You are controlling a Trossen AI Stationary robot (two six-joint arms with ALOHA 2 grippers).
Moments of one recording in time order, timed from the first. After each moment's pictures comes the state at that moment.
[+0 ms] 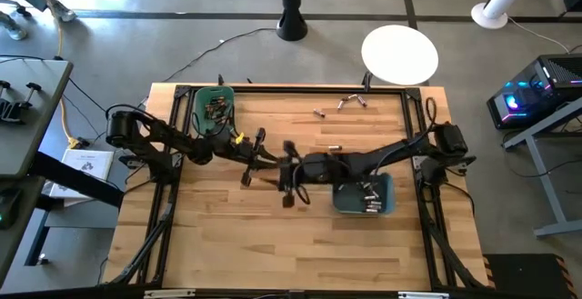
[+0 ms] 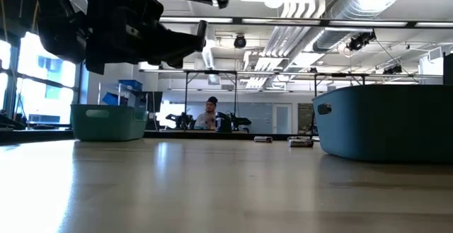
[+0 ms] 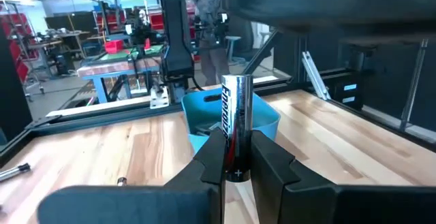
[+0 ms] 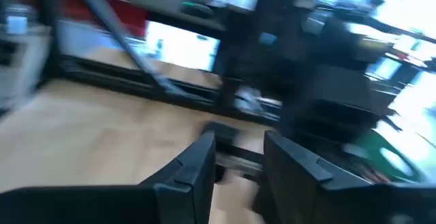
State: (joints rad) left arm 0.18 1.59 0.37 1.23 0.42 0.11; right arm 0.18 1.83 1.26 0.36 0.19 -0.24
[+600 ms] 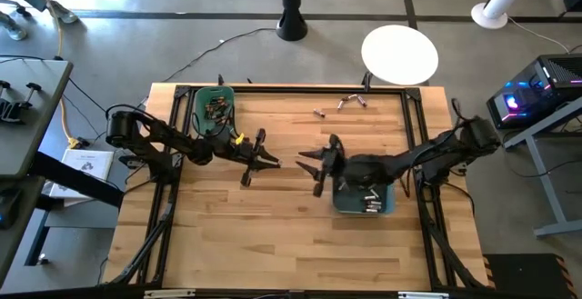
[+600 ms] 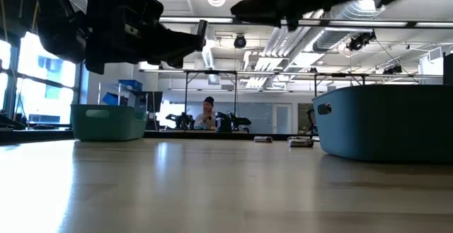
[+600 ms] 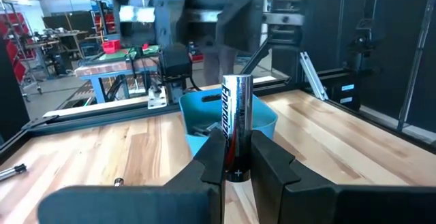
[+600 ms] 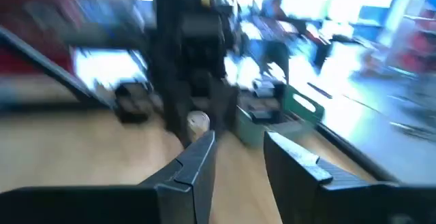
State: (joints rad) left arm 0.17 1.59 0.37 1.23 0.42 0.11; right arm 0.21 1.53 0.76 0.67 0.54 -0.07
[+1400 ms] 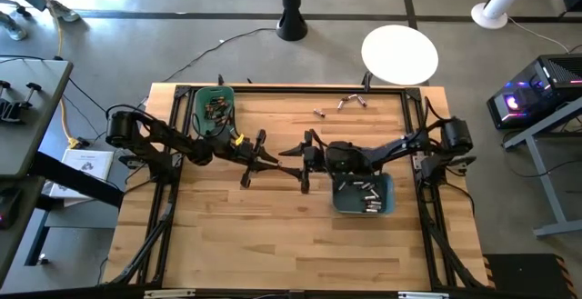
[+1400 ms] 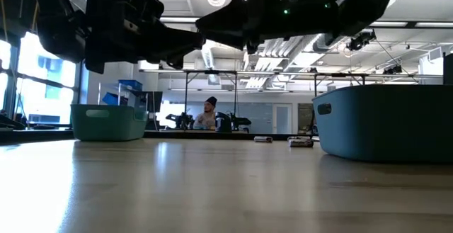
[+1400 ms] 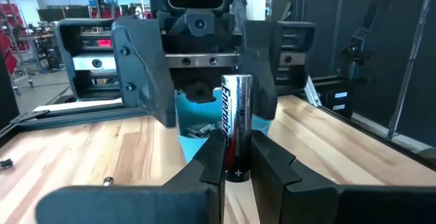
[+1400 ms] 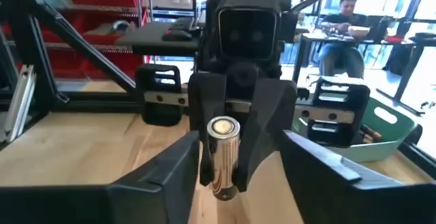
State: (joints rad) left arm 0.16 1.59 0.37 1.23 0.42 0.05; right arm 0.05 1.76 0.85 0.85 0.10 -0.05
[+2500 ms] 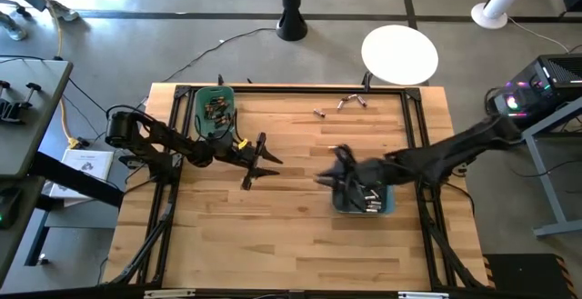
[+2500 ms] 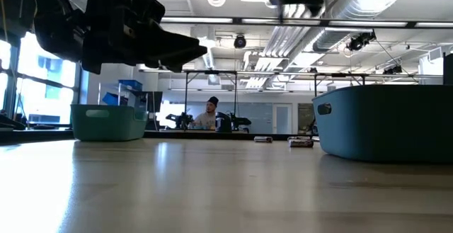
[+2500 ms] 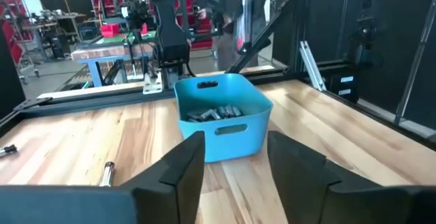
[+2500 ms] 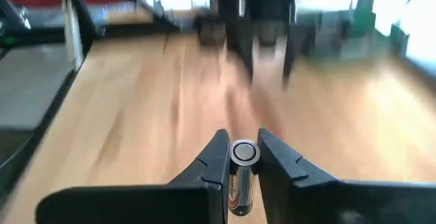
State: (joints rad) left arm 0.13 1.59 0.37 1.17 0.37 0.09; right arm 0.30 1.31 0.89 -0.04 0.33 0.18
